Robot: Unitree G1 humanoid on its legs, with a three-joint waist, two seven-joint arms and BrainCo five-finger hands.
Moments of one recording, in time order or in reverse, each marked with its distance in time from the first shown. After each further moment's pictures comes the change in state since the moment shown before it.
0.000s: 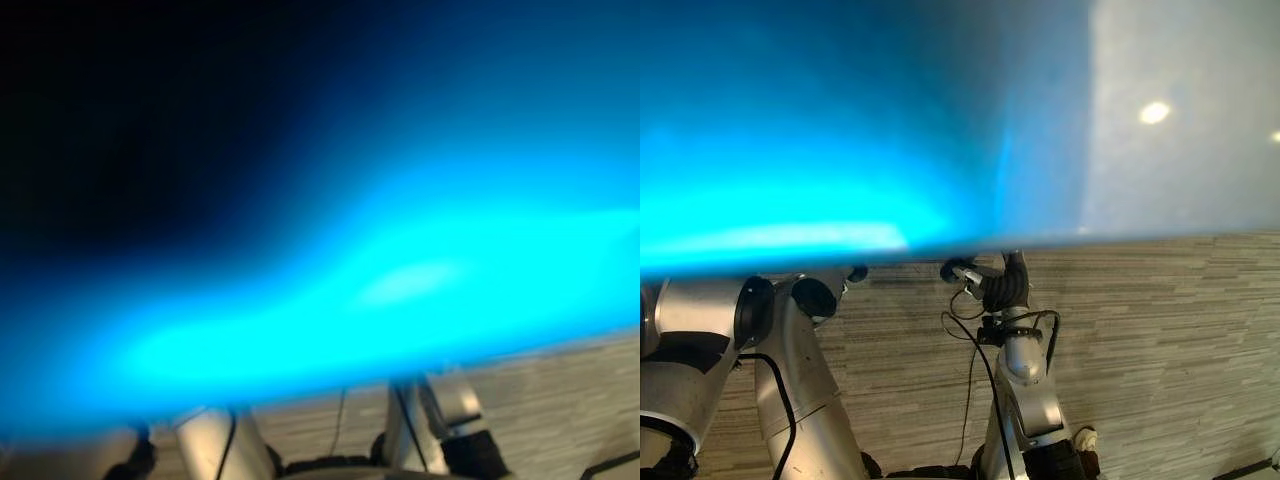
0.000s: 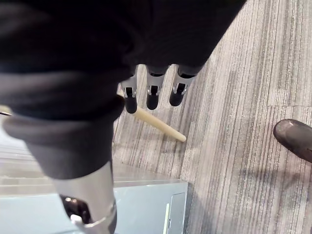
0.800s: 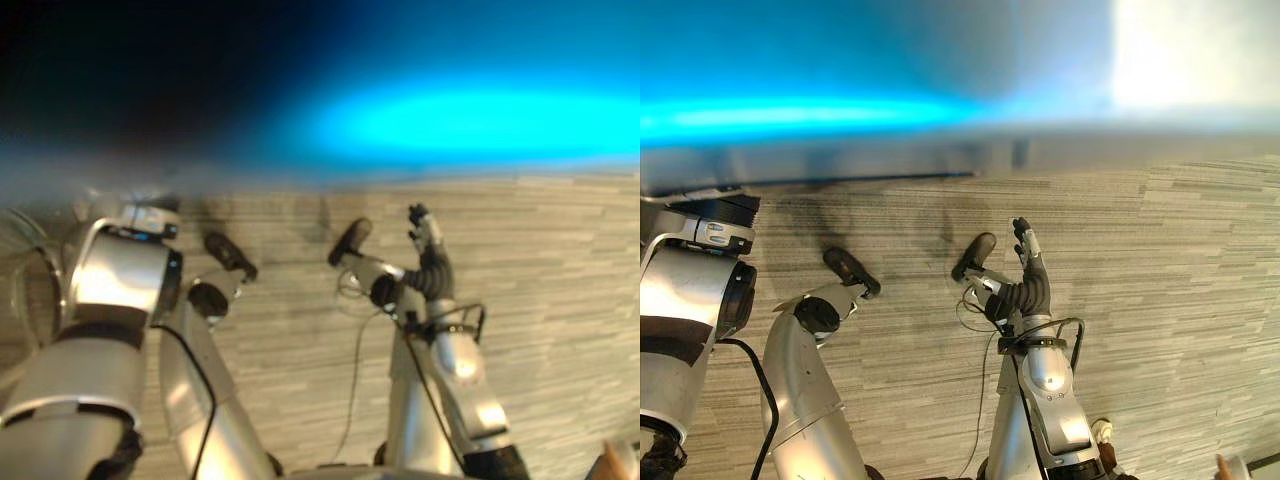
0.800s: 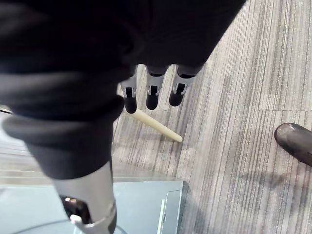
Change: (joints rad) left arm -0.131 0.070 -0.206 0.085 -0.511 -0.126 -0.146; right arm 0.060 -0.096 -0.034 -0.121 0.024 0.034 0.032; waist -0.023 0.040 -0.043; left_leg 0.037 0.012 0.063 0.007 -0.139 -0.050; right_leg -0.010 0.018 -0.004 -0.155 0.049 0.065
